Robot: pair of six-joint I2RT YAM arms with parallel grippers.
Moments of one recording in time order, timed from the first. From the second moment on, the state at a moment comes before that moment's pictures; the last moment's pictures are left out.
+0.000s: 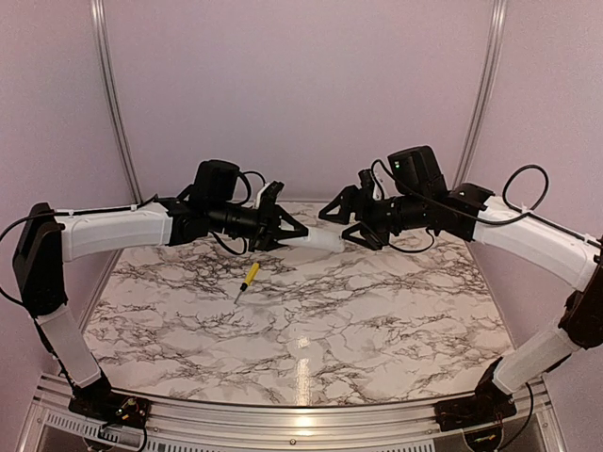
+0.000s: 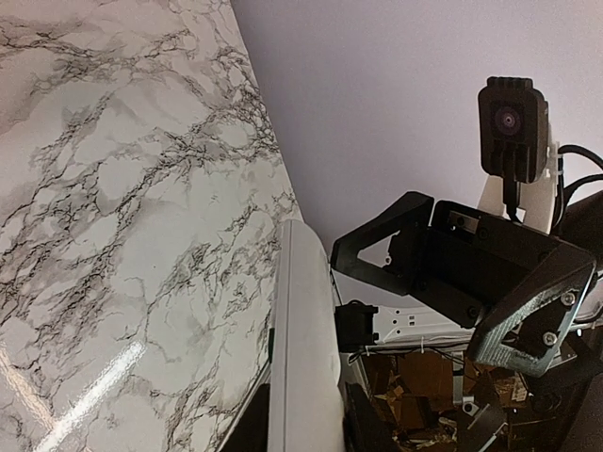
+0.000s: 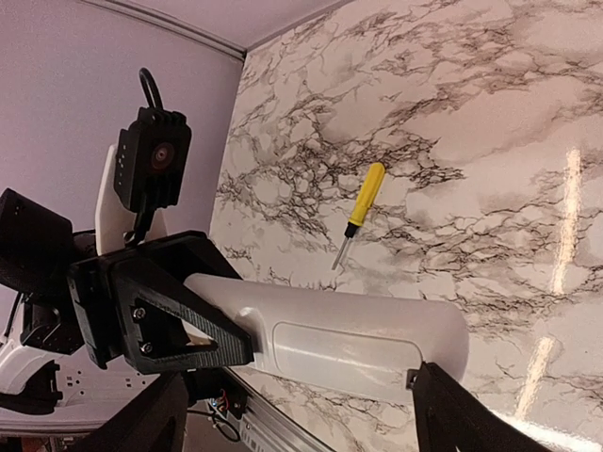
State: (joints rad) left arm -0.71 1.74 1.32 0.03 0.75 -0.96; right arm 0.73 1.44 1.31 -0.43 -0.29 0.91
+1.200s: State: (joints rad) left arm -0.68 1.74 1.25 0.23 0.84 -1.08; right arm 0.72 1.40 1.24 -0.31 -0.34 0.92
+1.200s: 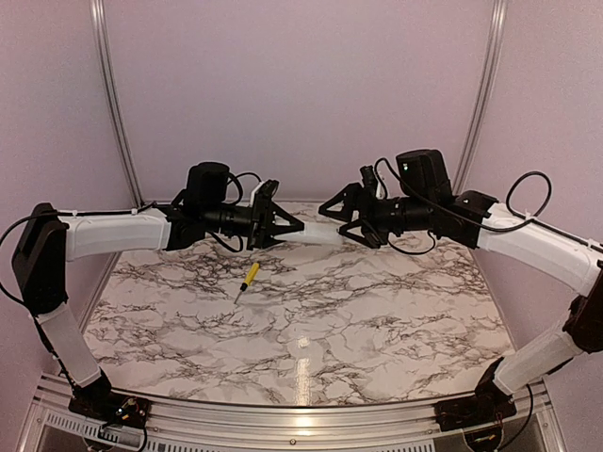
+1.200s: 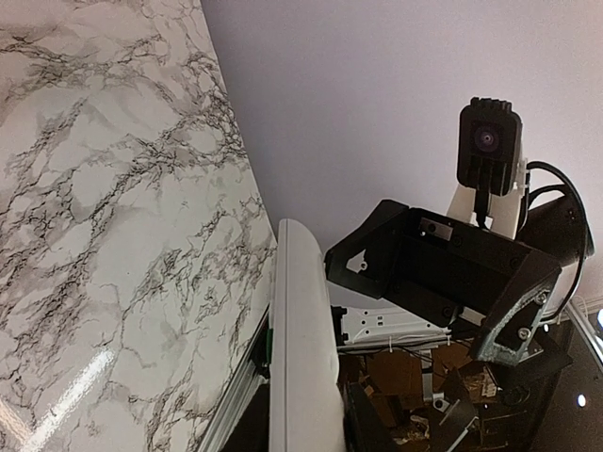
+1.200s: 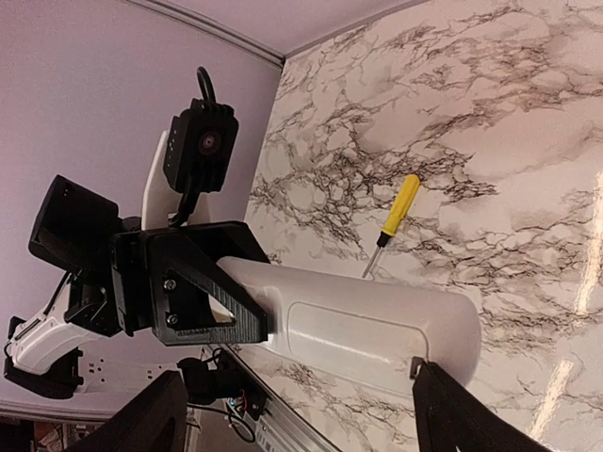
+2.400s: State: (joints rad) left arm -0.64 1.72 1.22 0.22 1.00 -0.86; right arm 0.67 1.40 1.19 -0.19 -0.67 0.93
